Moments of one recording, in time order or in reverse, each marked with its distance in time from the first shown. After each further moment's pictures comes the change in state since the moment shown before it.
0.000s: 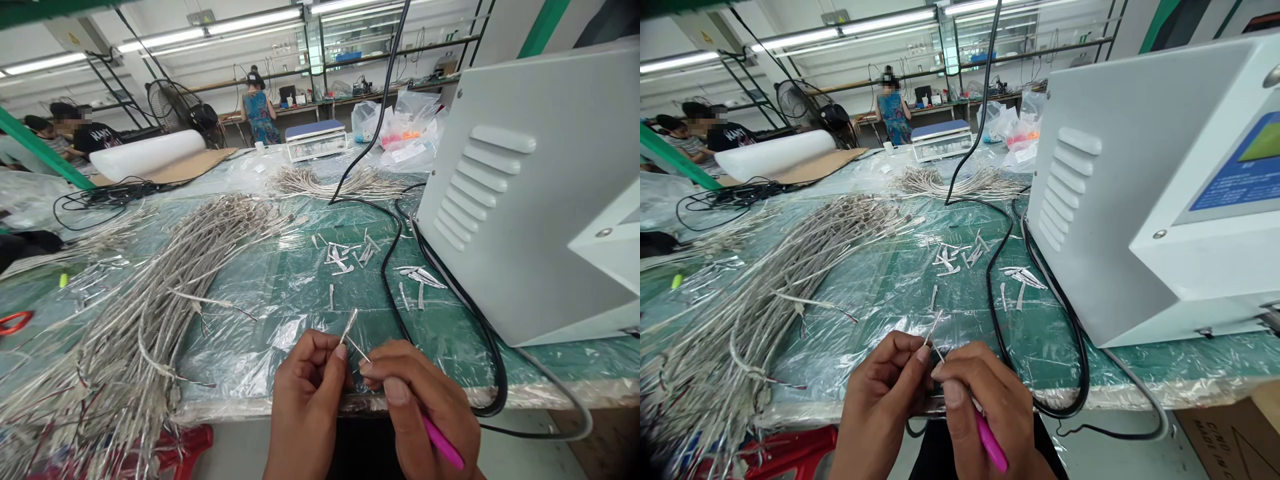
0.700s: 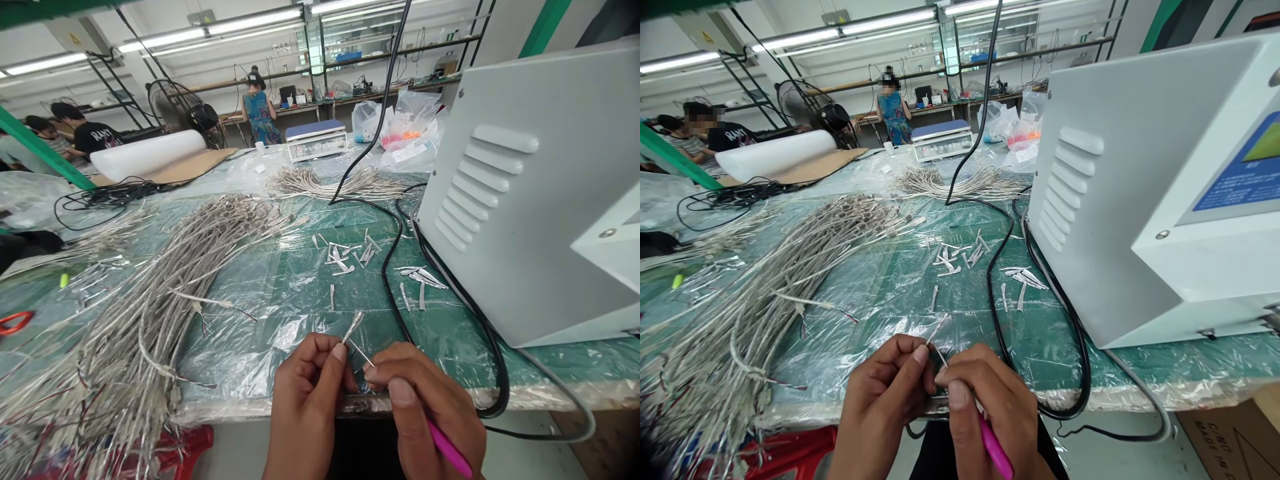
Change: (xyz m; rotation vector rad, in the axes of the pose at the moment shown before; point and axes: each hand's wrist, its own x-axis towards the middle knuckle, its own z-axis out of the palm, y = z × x) left_hand 0.000 0.003 -0.004 -0.007 -0.059 -0.055; right_hand 0.002 -0.003 0.002 -0.018 0.066 -0.002
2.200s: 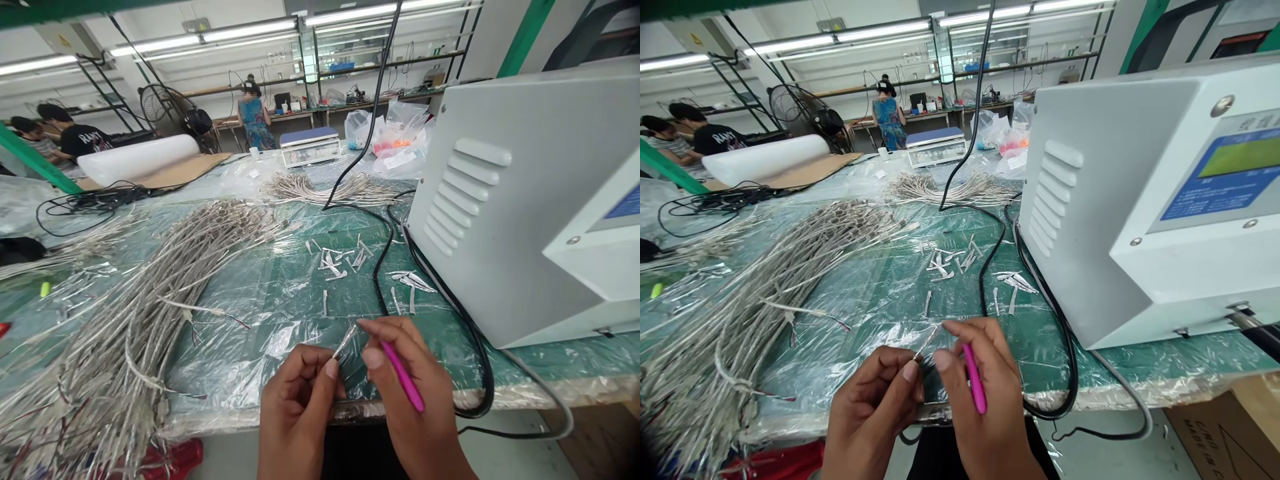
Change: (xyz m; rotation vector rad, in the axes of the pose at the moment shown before) left_hand -0.005 -0.012 -0.006 0.027 0.041 0.073; right_hand 0.005 0.003 0.000 -0.097 0.013 0.459
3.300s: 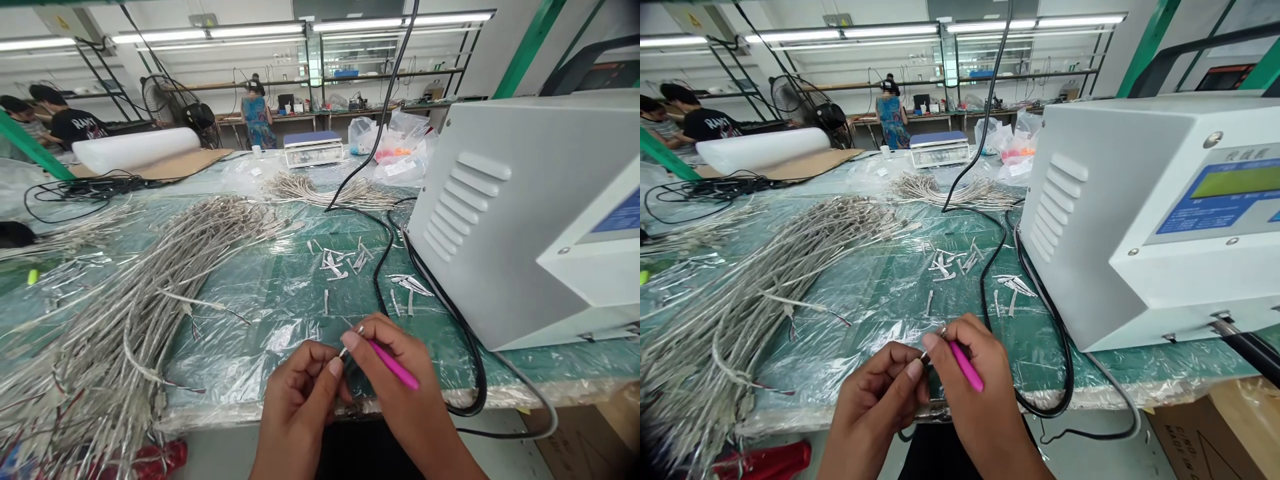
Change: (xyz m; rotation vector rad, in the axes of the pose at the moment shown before) left_hand 0.002 0.010 -0.002 -0.085 -0.138 -0.042; right_hand 0.018 -0.022 0.003 0.050 -0.185 0.169
